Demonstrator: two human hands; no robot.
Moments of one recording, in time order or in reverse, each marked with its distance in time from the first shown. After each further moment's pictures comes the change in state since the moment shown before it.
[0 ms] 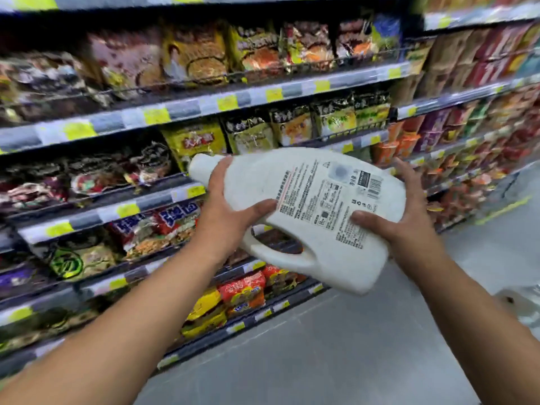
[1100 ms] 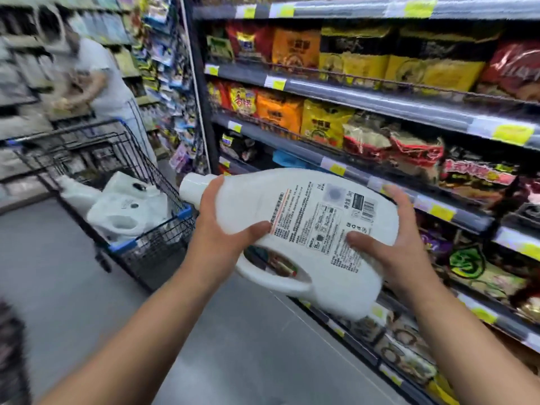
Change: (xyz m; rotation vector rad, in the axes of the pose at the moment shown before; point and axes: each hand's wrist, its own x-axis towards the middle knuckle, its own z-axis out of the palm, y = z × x) left_hand -0.440 0.030 -0.615 0.344 1.191 -0.242; right_hand -0.266 -0.125 0.706 0.373 -1.105 0.025
